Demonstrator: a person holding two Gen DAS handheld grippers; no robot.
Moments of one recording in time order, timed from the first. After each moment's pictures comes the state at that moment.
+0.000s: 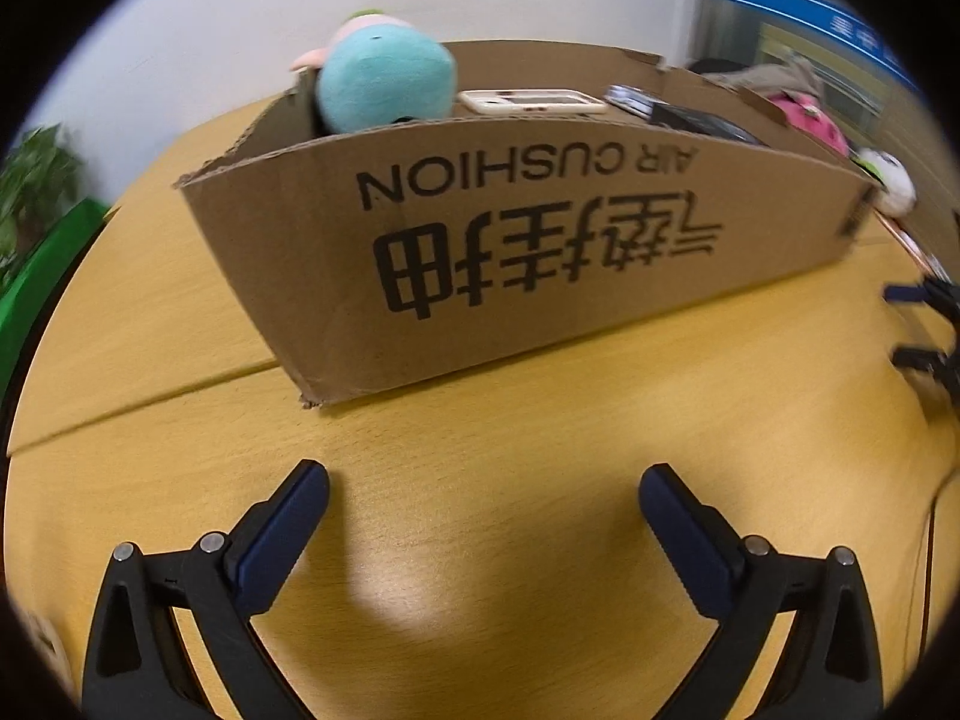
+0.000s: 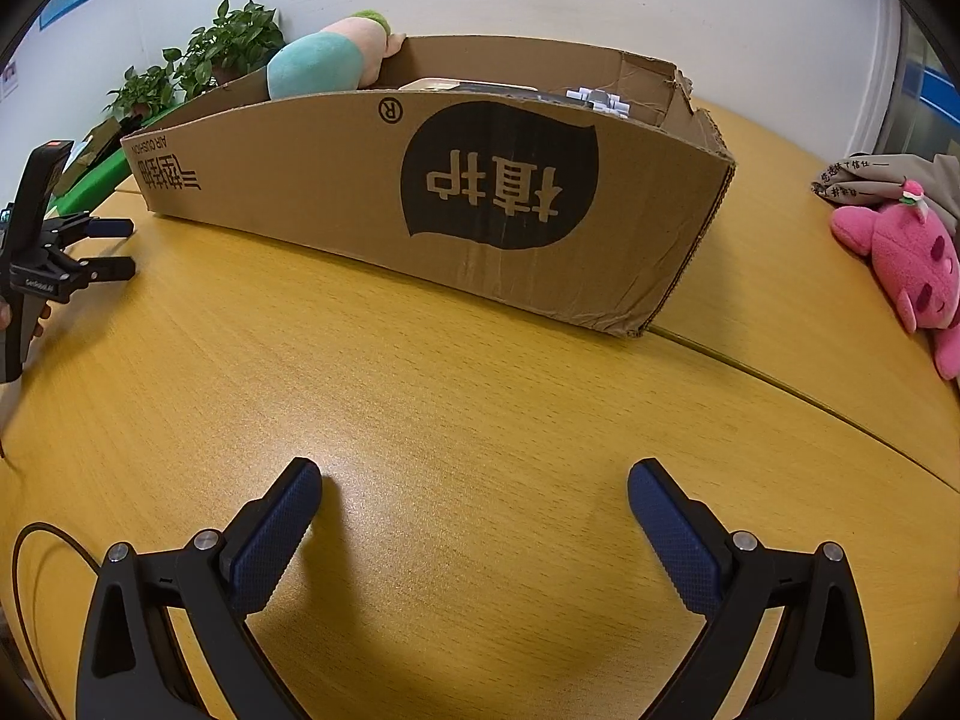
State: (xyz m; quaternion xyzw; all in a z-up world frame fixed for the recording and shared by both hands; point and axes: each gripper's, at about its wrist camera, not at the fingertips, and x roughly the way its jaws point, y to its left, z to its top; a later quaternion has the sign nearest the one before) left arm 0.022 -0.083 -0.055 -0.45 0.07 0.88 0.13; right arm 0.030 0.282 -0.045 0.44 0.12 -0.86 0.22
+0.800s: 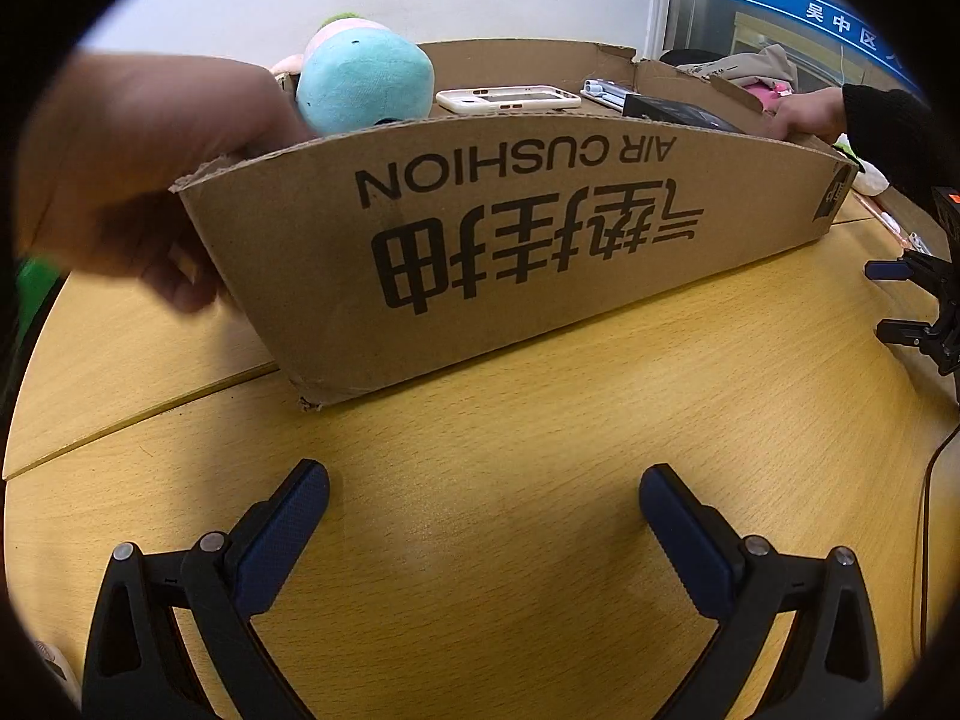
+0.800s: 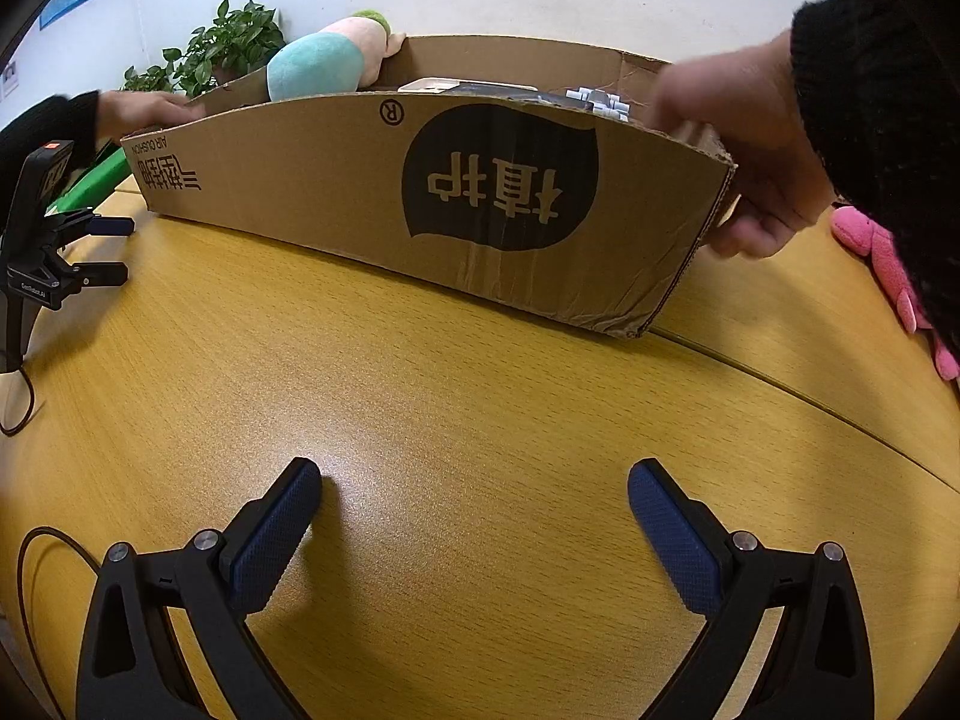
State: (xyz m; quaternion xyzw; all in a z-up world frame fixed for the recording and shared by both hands) left arm 0.024 -0.084 -0.056 -0.45 0.08 0.88 0.15; right arm 0.026 0.288 -0.048 0.44 0.12 -0.86 0.22
